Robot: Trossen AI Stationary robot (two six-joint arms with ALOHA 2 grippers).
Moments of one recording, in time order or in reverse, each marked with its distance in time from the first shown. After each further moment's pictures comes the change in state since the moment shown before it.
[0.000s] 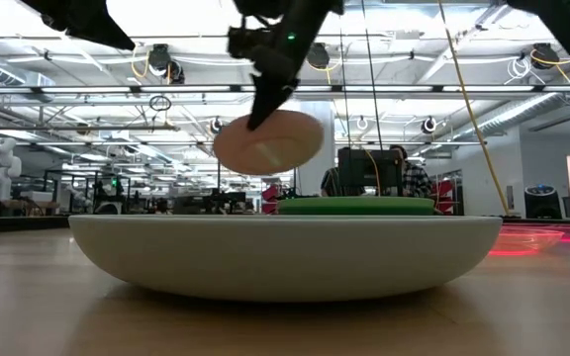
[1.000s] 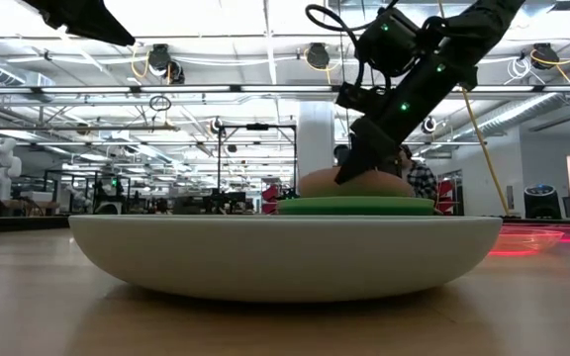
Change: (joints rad) left arm -0.055 0.000 0.000 0.009 0.021 -0.022; right arm 0.002 -0.527 -1.179 0.917 0.160 0.213
